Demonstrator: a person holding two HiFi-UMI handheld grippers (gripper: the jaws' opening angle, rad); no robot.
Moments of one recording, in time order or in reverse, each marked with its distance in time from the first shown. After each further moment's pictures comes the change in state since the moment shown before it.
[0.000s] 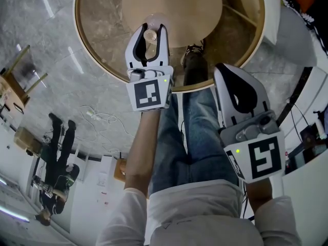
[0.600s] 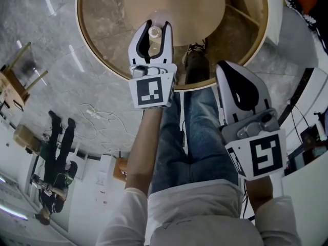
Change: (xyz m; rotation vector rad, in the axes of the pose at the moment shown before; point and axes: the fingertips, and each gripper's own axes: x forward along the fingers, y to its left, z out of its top) left arm 0.001 -0.004 0.001 0.003 -0.038 -0.044; right arm 0.004 0.004 -0.004 -0.011 0.003 -0.003
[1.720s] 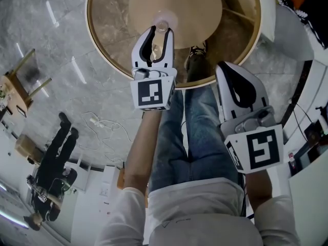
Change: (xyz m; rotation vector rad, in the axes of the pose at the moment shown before) left arm -0.033 -0.004 0.013 0.012 0.003 -0.070; right arm -0.025 0.027 -0.001 -0.035 -0.026 -0.067
